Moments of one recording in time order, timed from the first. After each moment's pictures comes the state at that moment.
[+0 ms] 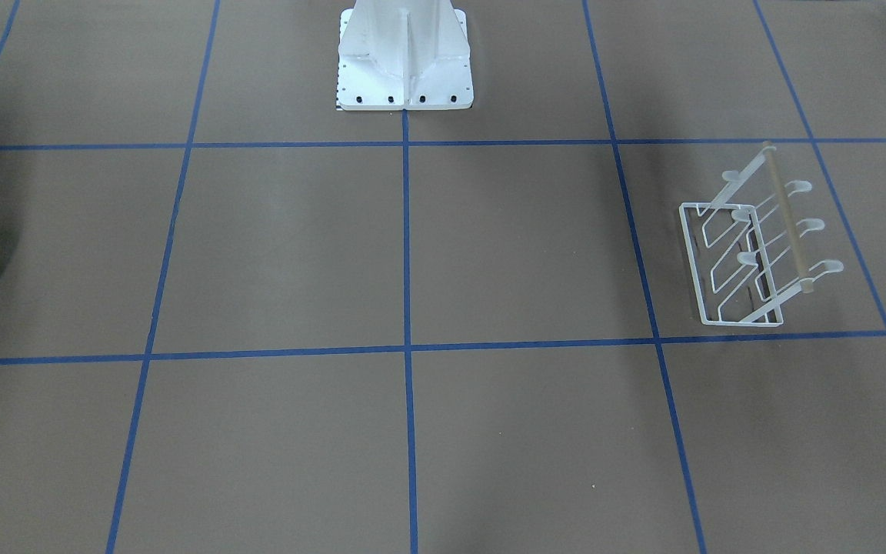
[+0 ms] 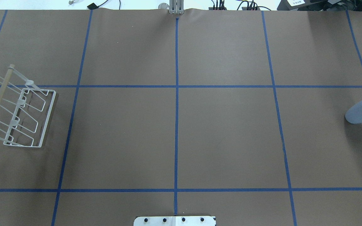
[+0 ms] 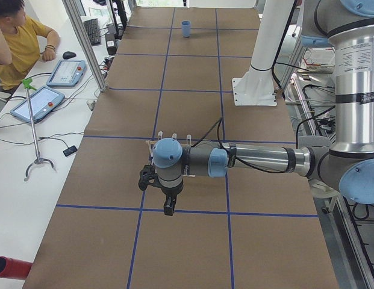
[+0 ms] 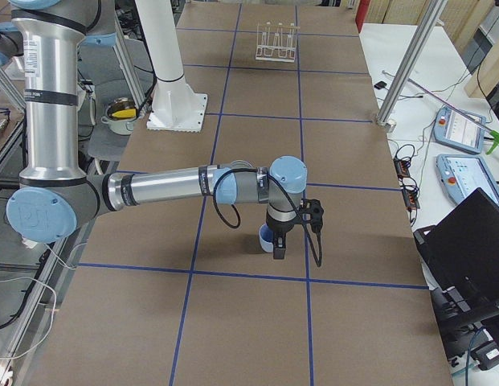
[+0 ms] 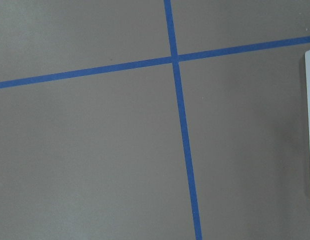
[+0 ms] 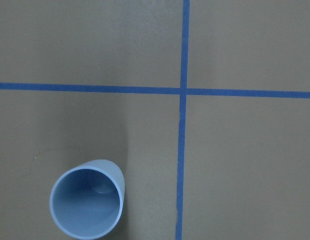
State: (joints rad) left arm -1.56 -1.45 -1.75 -1.54 -2.32 0.11; right arm 1.50 -1.62 1.79 -1.67 2.31 0.07
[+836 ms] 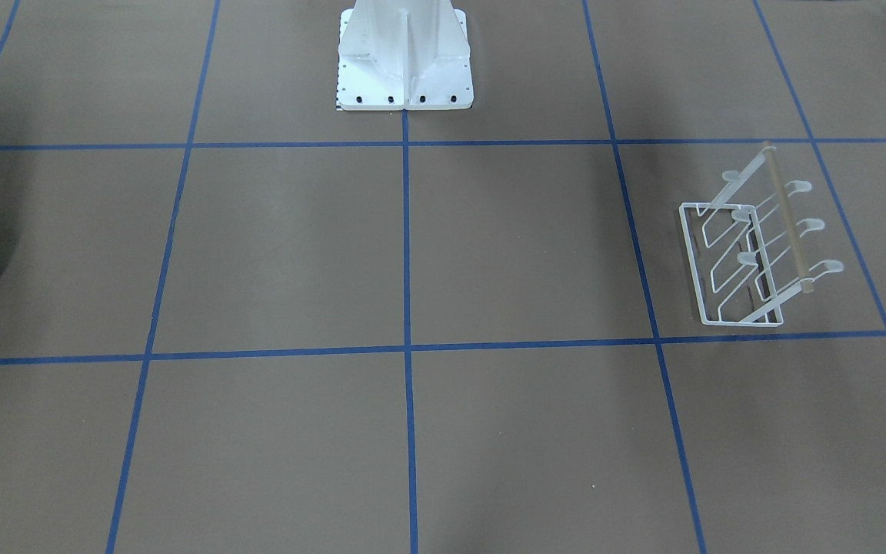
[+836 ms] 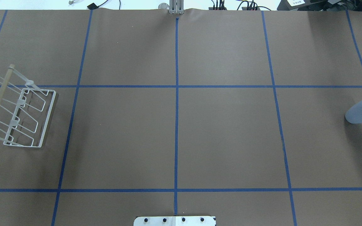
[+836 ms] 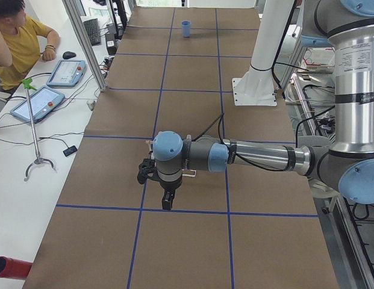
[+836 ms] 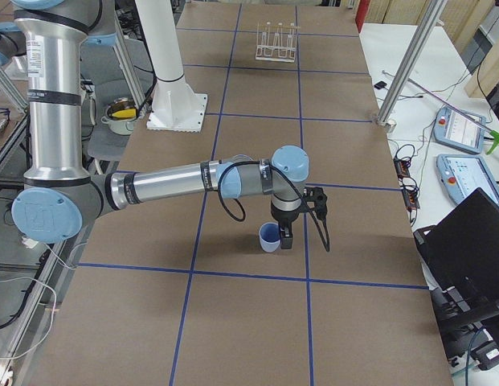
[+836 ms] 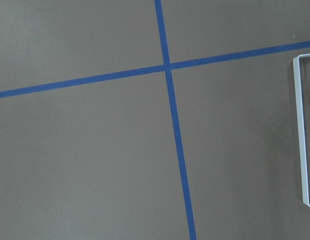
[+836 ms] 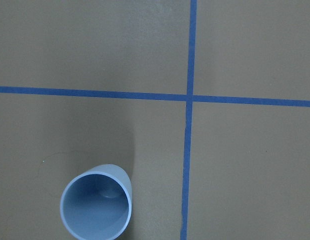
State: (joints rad) left arm -1.56 -1.45 -1.79 -1.53 -2.32 0.11; right arm 1.47 -1.61 1.81 -1.59 2.32 0.07
